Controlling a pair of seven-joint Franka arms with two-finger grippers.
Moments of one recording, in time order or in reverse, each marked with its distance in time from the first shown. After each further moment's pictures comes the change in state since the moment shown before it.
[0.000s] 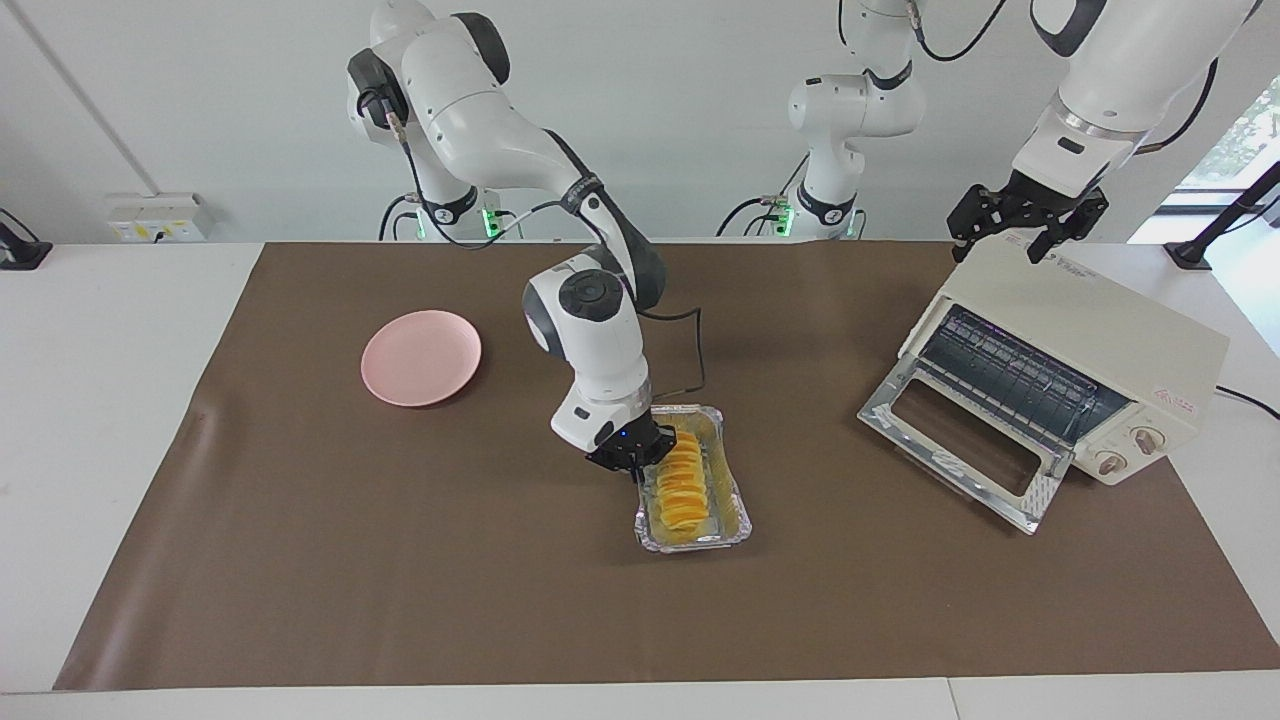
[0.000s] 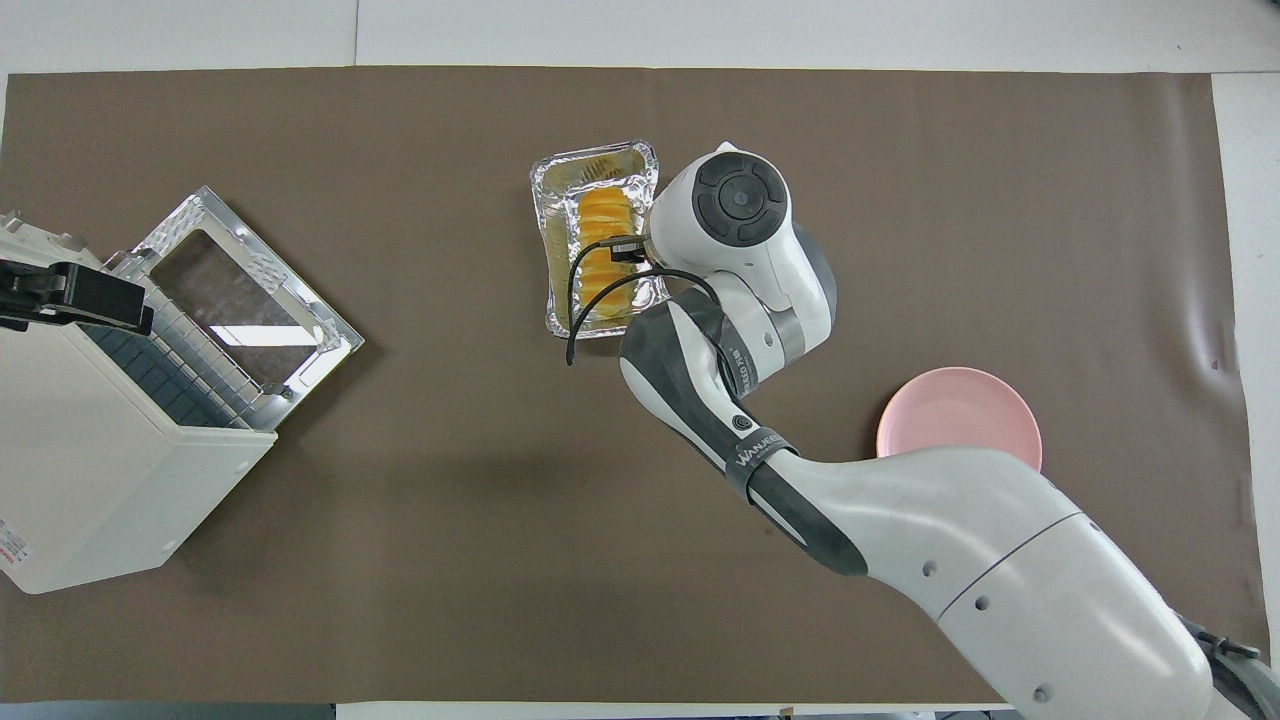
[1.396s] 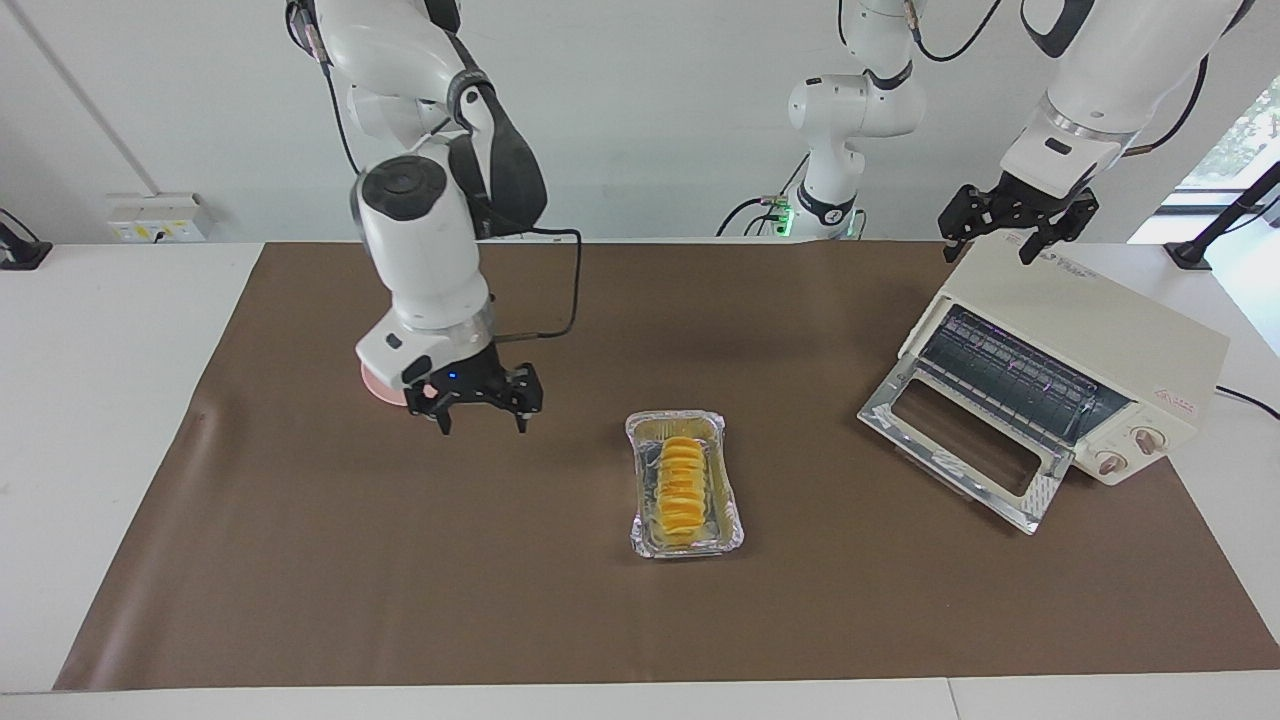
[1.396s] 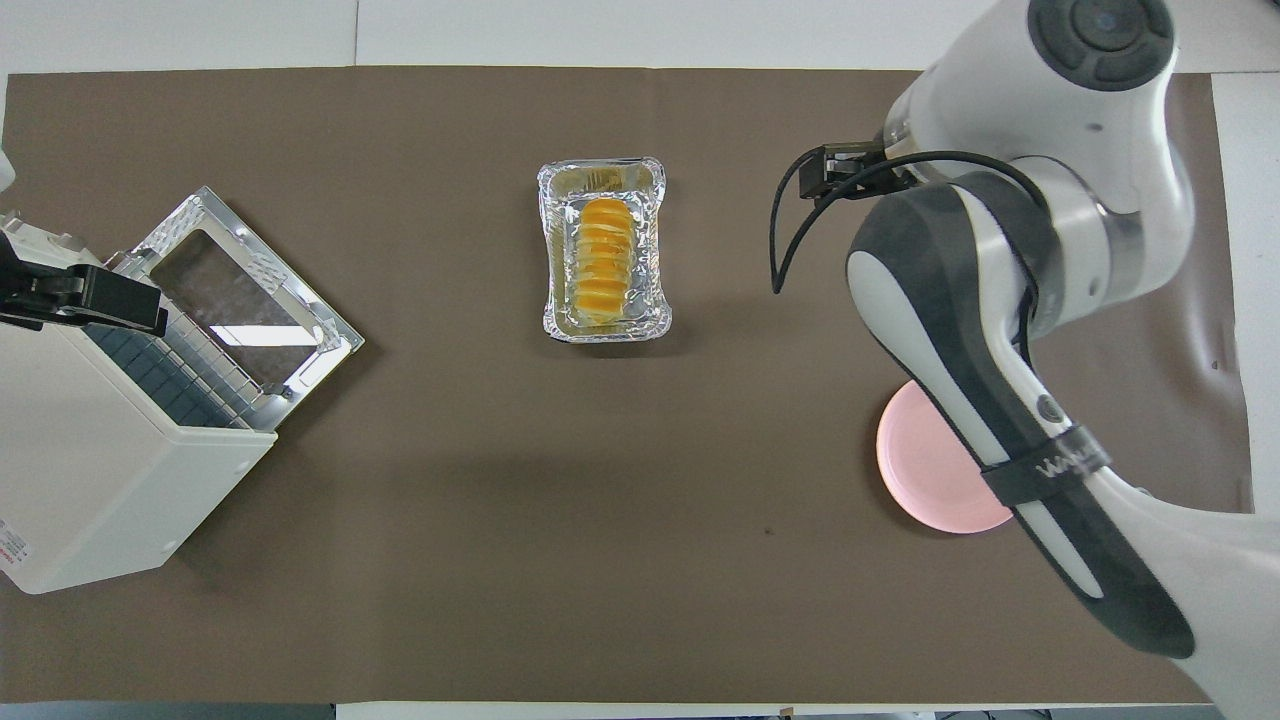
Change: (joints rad) left arm -0.003 0.000 -0.017 -0.002 -0.001 0.003 -0.005; right arm -0.260 -0.327 -0.016 0.002 -0.016 -0.444 -0.159
